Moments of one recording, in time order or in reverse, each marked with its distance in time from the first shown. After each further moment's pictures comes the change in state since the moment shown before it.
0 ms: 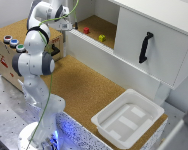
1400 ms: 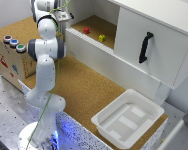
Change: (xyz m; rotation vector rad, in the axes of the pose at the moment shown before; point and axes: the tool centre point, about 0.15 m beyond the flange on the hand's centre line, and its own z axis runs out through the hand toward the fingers) arm 0.034 0.022 0.092 0.088 -0.307 -0.186
